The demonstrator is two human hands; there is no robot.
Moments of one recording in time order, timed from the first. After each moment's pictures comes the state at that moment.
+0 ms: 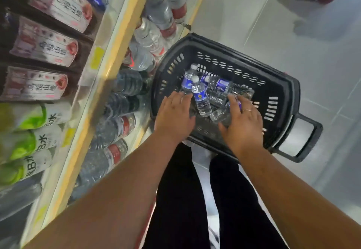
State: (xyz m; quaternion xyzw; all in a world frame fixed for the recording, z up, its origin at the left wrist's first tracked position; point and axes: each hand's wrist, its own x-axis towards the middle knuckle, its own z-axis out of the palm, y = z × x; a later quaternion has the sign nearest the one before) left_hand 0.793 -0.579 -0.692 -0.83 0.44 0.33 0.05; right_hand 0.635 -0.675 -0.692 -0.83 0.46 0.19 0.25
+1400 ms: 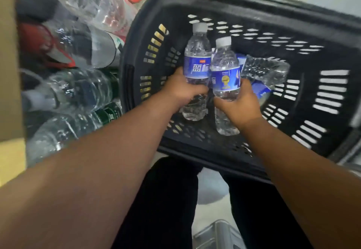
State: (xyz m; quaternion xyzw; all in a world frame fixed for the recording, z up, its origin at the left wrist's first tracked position) left_hand 0.834 -0.642 -0.910 -0.77 0.15 0.57 -0.24; right_hand 0.674 -0.686 -0.901 -0.55 0.64 0.06 0.53
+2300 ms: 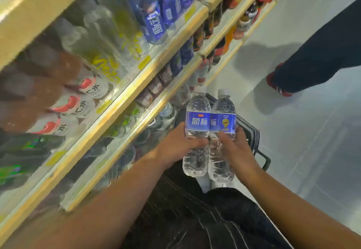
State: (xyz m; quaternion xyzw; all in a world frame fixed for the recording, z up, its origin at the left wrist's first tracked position) left_hand 0.761 -0.509 -0.351 -0.74 0.13 0.53 -0.40; right_hand 0.624 -0.635 -0.358 -0.57 0.47 0.01 0.68
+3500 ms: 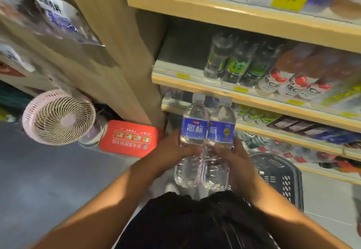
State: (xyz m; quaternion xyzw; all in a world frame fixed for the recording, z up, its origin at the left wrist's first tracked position) left_hand 0.577 -0.148 -0.271 -0.69 -0.20 0.16 -0.67; right_hand 0.633 -0.337 -0.278 -0.66 0.04 0.35 0.67
